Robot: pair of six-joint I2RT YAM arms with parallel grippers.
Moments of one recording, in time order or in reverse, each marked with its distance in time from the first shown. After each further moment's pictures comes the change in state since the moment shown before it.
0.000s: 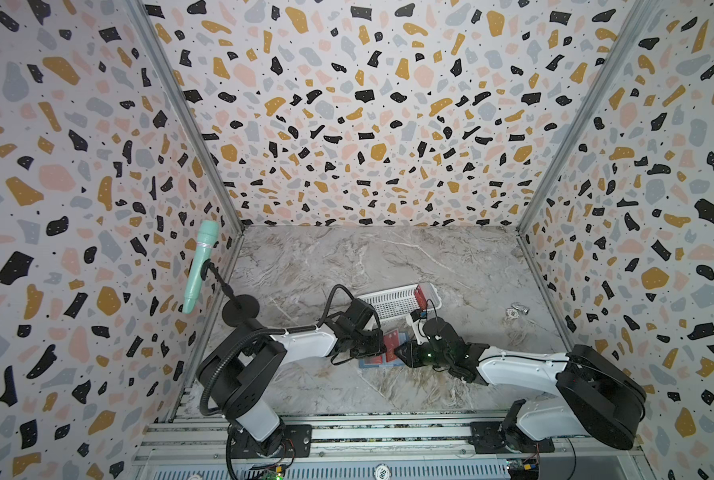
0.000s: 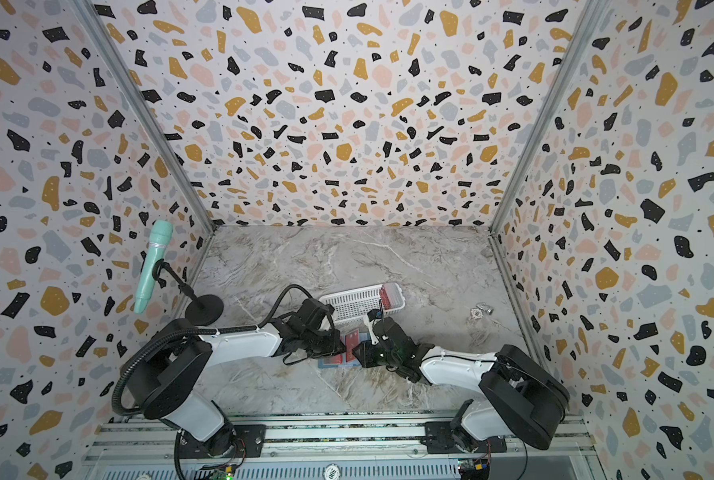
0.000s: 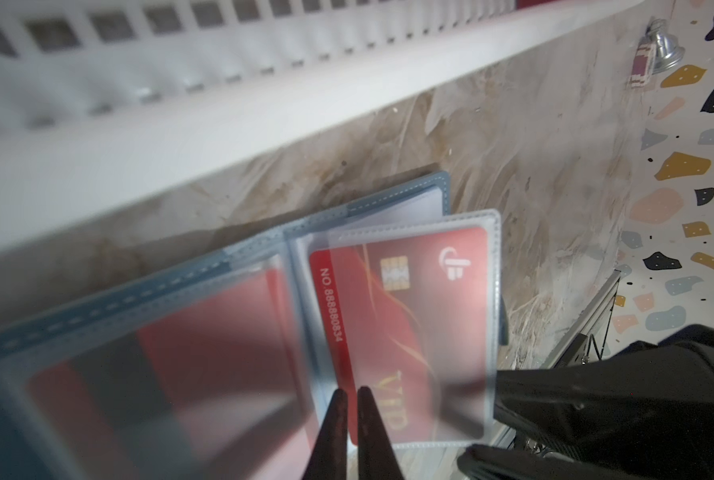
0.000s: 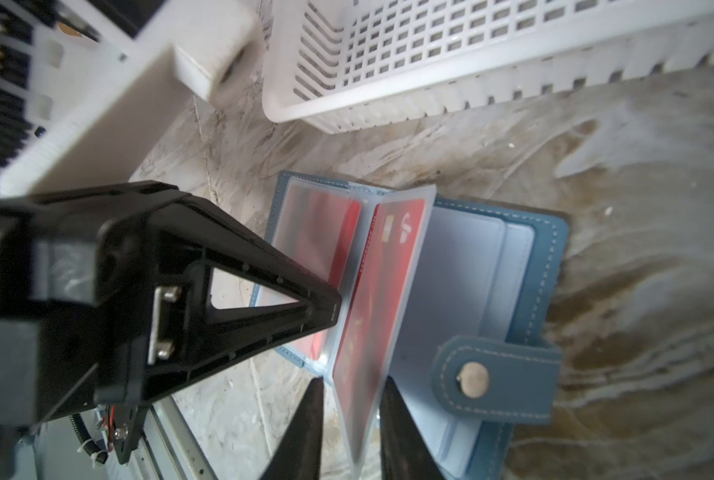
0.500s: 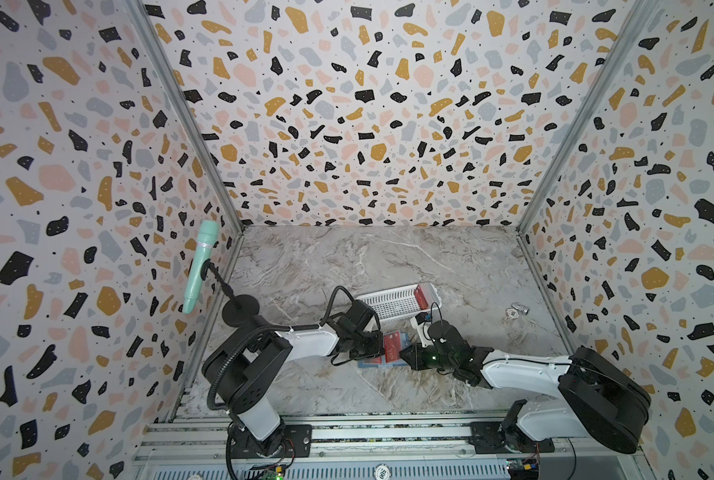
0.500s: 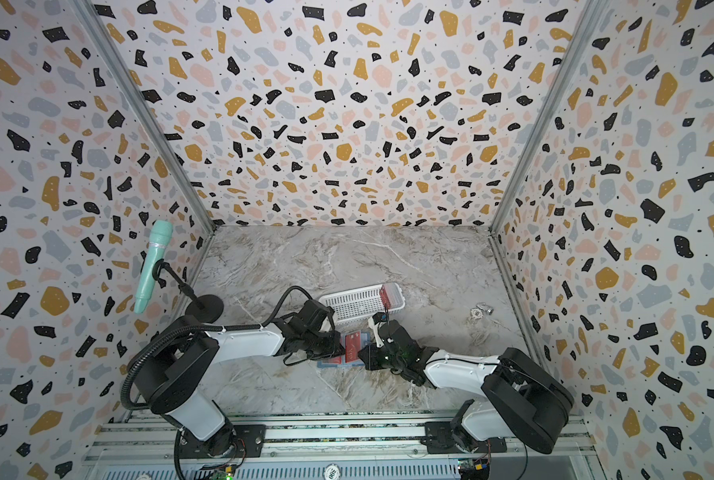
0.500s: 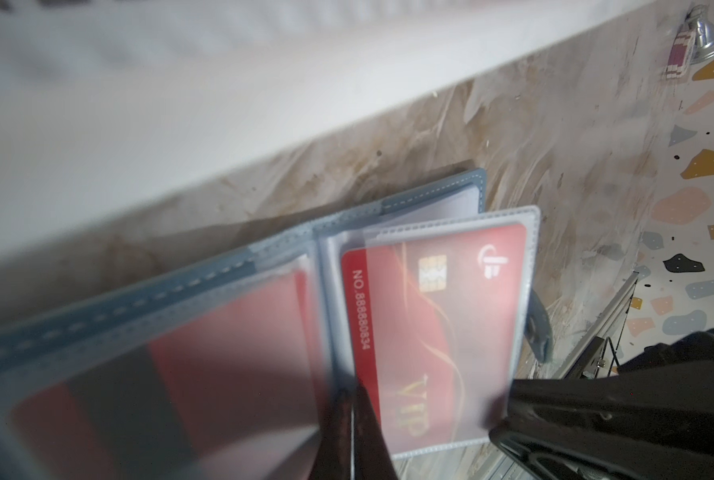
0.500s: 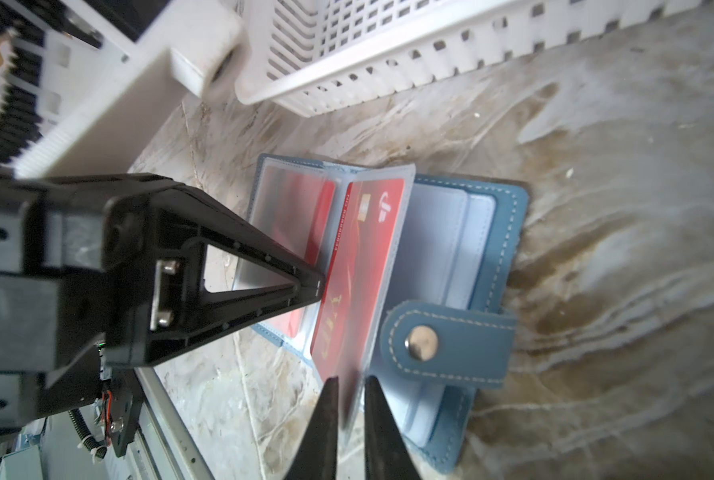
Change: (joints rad) left arm 0.003 0.065 0.000 0.013 0.014 0.003; right arm -0.029 -0.027 -0.073 0.040 -0.030 0.016
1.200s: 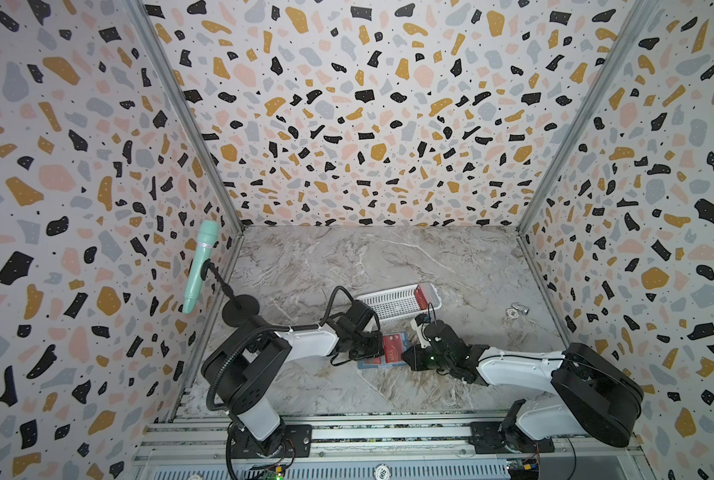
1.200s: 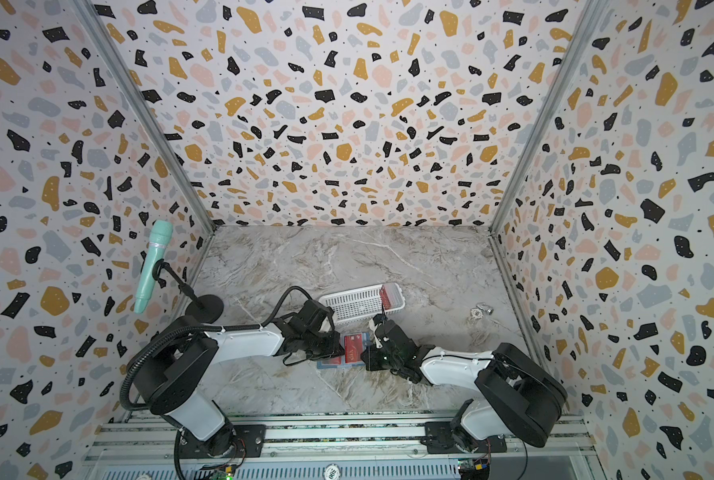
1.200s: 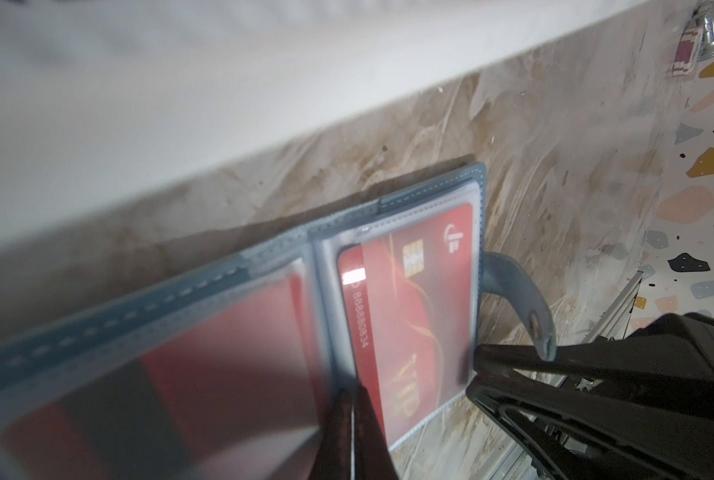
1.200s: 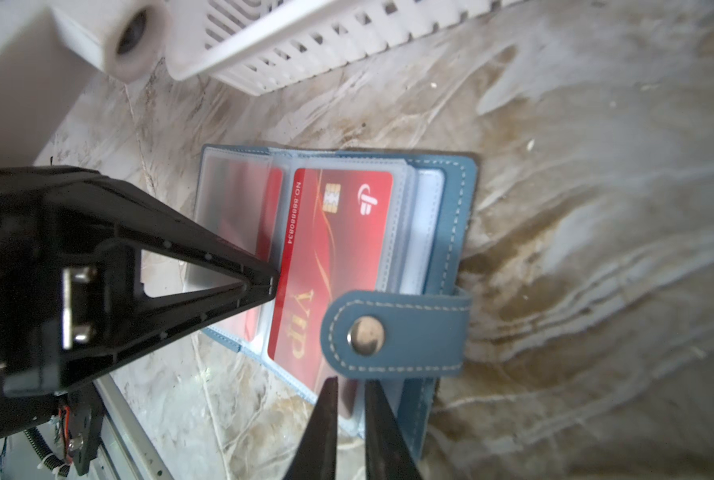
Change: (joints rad) left arm 0.001 -0.004 0.000 -0.015 -0.005 0.006; right arm 0.002 0.044 0.031 -0.076 0.040 0.000
